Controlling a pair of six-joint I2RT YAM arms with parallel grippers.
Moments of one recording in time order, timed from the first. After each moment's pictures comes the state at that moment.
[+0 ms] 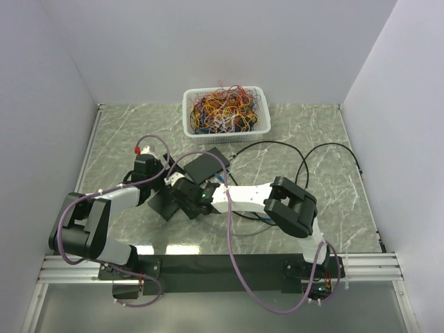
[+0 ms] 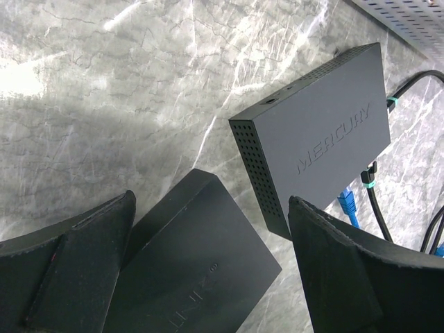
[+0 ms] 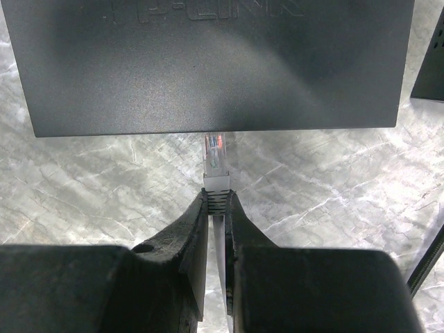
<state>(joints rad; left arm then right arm) -0.22 1.44 0.53 0.26 0.13 -0.73 1.16 2.02 1.37 -0.34 0.17 0.30</state>
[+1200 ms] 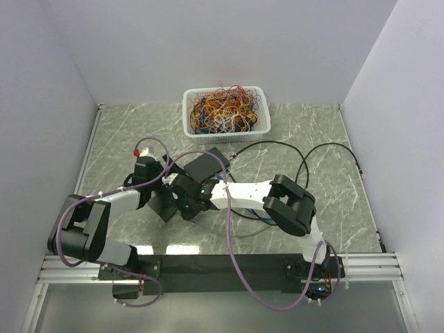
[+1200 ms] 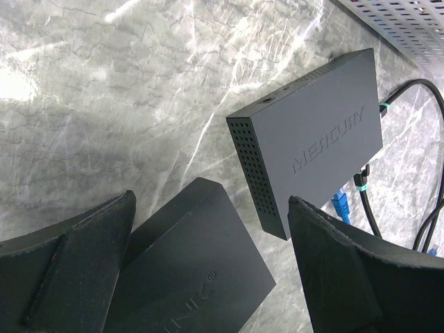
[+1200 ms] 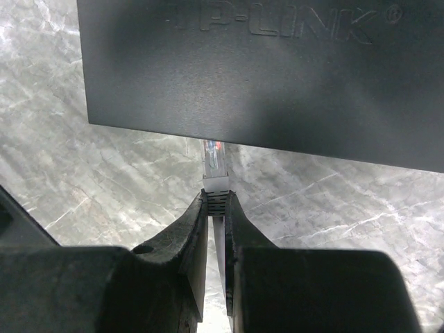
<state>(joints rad) -0.24 1.42 0.49 0.30 0.11 -0.78 1.14 2.04 1.42 -0.37 0.00 0.32</state>
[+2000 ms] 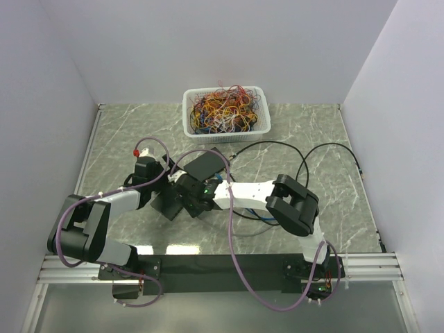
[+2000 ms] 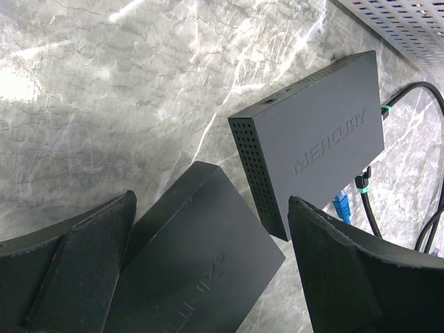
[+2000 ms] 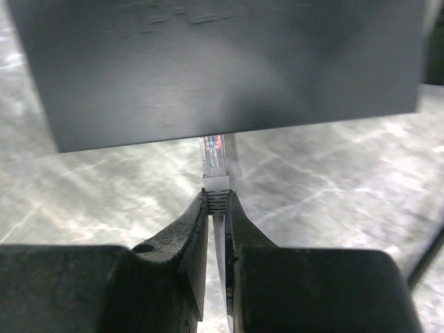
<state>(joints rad) -0.24 1.41 0.49 0.30 0.09 -0.78 1.12 2.01 1.37 -0.38 0.09 0.33</state>
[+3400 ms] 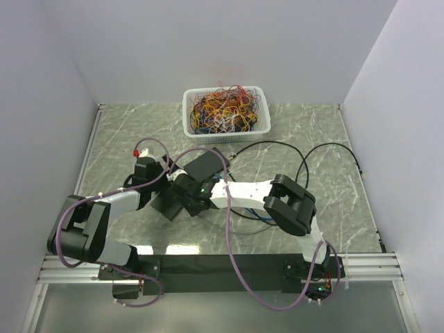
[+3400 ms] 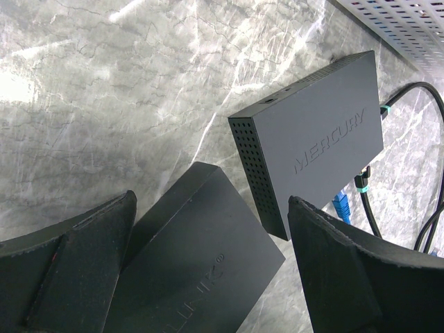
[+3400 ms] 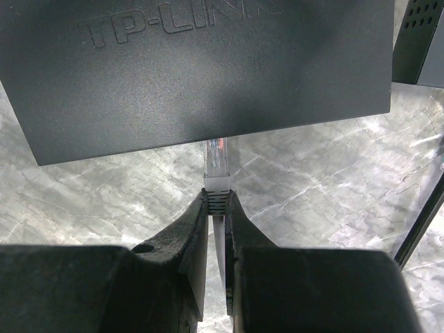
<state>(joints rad) -0.24 1.41 0.48 0.31 0.09 -0.79 1.14 2.03 1.43 -0.45 0.17 0.34</state>
